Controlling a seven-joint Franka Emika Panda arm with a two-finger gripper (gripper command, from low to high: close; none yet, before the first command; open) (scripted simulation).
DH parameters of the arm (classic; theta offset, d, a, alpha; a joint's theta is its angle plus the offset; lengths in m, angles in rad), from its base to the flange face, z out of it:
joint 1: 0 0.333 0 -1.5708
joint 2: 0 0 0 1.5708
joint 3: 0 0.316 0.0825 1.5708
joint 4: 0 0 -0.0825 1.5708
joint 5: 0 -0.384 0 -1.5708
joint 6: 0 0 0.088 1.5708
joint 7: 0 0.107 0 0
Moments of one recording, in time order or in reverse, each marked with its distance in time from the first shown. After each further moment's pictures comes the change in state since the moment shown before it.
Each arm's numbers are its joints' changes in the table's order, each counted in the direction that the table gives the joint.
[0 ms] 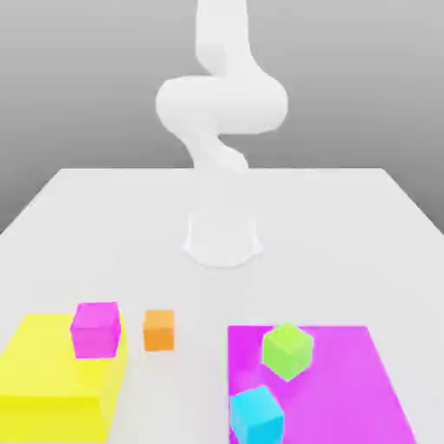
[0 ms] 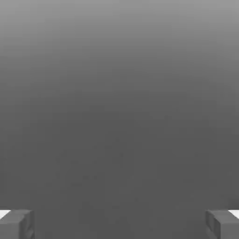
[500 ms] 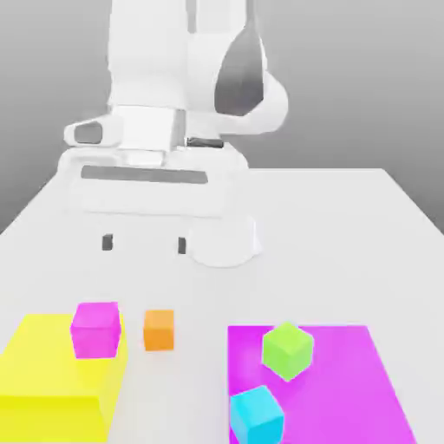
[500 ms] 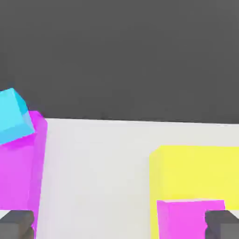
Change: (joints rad) arm -0.087 0.463 -0.182 -0.498 0.092 0.406 -0.222
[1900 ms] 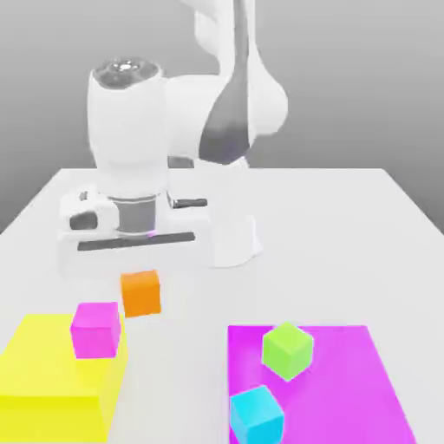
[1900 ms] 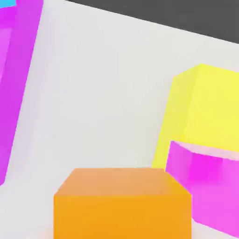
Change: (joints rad) arm -0.175 0.110 0.153 0.264 -0.042 -0.346 -0.297
